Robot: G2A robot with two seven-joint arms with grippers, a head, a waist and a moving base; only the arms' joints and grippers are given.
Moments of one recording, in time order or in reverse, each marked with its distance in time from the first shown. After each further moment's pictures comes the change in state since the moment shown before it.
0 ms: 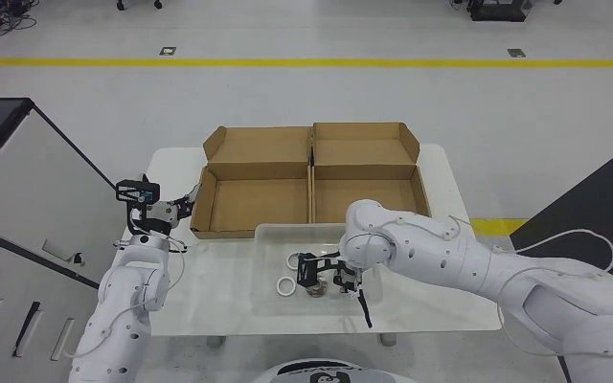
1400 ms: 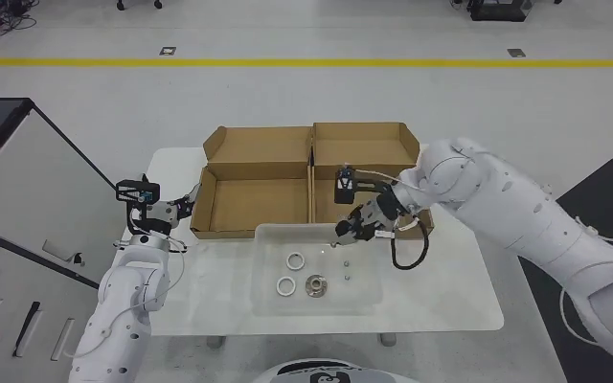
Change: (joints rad) left arm 0.000 0.000 0.000 0.000 0.000 0.000 0.000; right arm 0.027 0.277 0.331 0.056 0.650 -0.268 -0.266
